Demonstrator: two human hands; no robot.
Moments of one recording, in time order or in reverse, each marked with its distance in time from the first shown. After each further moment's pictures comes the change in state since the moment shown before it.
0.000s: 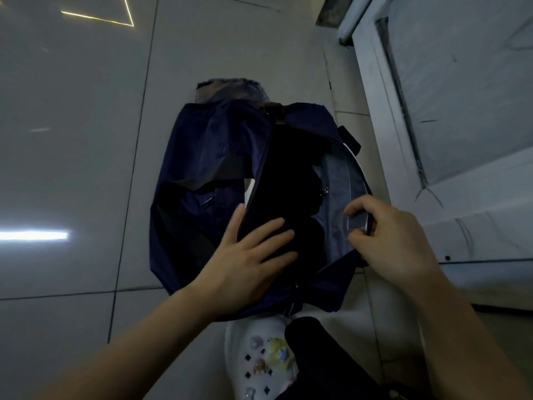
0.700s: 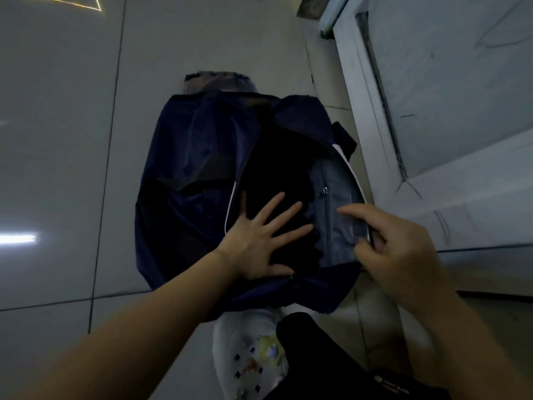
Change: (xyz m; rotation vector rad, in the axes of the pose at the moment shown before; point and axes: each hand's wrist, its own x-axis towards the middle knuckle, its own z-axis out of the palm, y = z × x) left_hand 0.054 -0.011 0.042 0.065 -0.271 0.030; right_hand -0.030 0.007 -0.012 -0.067 0.050 -0.222
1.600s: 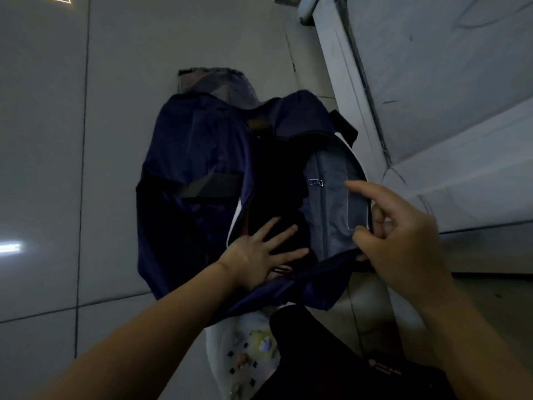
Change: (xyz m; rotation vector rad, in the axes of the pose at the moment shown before) left_hand 0.008 0.029 0.013 -0.013 -0.366 0.147; right_hand -0.004 0.014 0.000 0.102 0.256 0.010
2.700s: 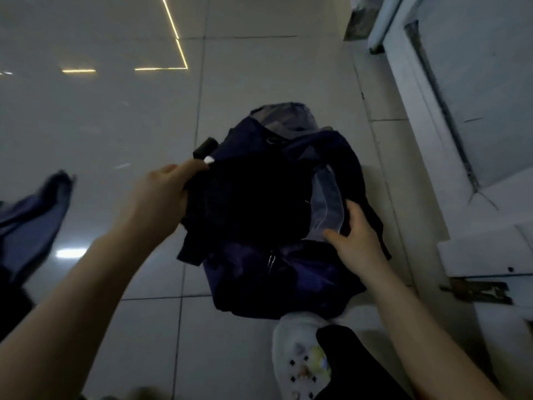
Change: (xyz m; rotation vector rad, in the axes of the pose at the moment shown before) left_hand -0.197 -0.106 -0.110 -0.151 0.749 -0.740; right_hand 0.039 -0.015 0.110 0.606 -0.258 0.375
